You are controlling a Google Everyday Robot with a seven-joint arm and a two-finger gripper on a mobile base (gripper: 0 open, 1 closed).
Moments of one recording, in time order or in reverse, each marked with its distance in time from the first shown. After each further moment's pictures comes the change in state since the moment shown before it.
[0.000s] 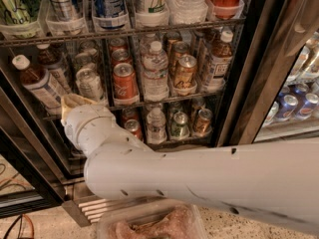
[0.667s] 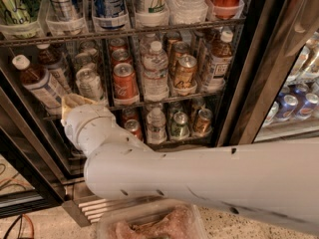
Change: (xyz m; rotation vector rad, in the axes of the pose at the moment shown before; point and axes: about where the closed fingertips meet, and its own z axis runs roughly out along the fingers) arm 0.000 0.000 0.000 0.000 0.000 0.000
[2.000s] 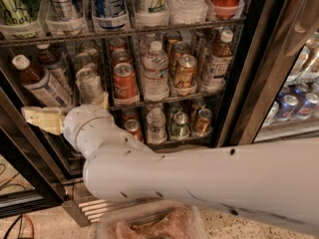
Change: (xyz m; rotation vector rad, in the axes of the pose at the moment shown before) arm 0.001 0.005 0.000 -0.016 0.003 -0.049
